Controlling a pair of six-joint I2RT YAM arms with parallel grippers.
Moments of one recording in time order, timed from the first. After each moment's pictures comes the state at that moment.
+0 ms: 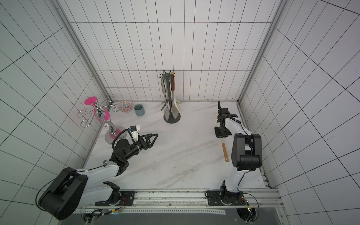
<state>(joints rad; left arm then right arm) -0.40 1.23 0.26 0.90 0.39 -0.77 -0.03 1.79 1.28 -0.87 0.14 -0.09</state>
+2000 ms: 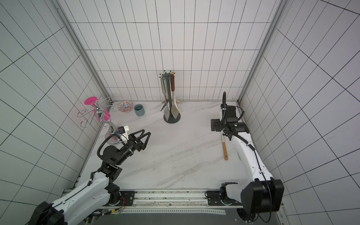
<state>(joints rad) -0.40 0.78 0.24 0.72 0.29 -0.68 0.11 1.20 1.16 -0.75 0.13 0.02</state>
